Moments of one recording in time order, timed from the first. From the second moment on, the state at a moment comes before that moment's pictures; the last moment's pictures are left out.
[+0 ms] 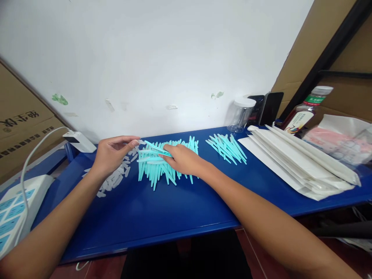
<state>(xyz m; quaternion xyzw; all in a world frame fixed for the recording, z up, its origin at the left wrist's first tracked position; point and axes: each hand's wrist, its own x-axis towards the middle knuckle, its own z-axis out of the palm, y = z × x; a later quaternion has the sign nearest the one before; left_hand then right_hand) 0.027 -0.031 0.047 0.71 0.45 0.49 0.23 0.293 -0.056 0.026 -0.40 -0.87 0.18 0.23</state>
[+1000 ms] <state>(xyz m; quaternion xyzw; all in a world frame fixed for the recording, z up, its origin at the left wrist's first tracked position) 0.028 -0.034 0.047 0.69 0.45 0.50 0.27 0.290 -0.060 0.031 -0.33 -0.86 0.29 0.25</state>
